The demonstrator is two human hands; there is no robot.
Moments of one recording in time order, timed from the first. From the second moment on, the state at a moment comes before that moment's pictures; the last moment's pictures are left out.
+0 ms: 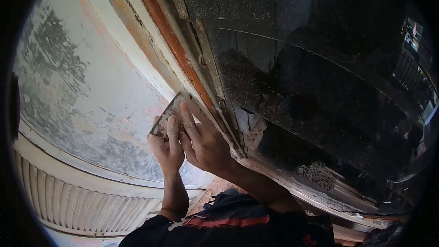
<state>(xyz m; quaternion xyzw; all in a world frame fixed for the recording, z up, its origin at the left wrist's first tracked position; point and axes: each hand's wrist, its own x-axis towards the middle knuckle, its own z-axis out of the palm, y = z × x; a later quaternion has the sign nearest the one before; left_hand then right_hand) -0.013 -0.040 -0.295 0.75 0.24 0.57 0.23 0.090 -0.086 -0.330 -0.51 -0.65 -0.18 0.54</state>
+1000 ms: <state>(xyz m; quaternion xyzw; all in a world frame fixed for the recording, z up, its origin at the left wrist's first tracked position) -0.007 -0.037 -0.275 0.73 0.22 0.59 0.24 0.088 -0.083 -0.308 -0.48 -0.63 -0.16 0.58</state>
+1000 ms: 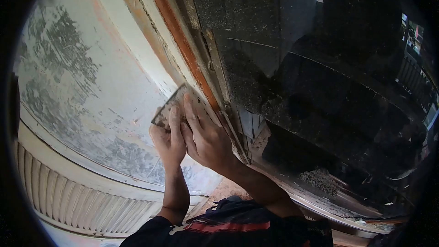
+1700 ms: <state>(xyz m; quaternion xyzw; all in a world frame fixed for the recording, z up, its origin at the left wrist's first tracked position) -0.009 -0.037 -0.274 0.77 0.21 0.57 0.17 0.085 -0.081 -0.303 -0.50 -0.62 -0.02 0.61</state>
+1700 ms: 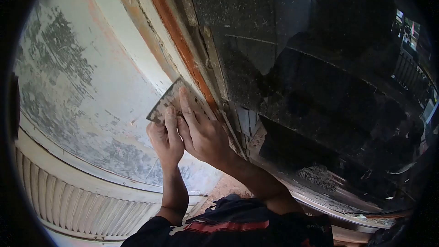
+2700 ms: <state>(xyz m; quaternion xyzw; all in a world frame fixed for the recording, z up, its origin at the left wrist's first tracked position) -0.011 -0.036 -0.259 0.78 0.23 0.56 0.16 0.087 -0.083 -0.292 -0.51 -0.62 -0.10 0.59</state>
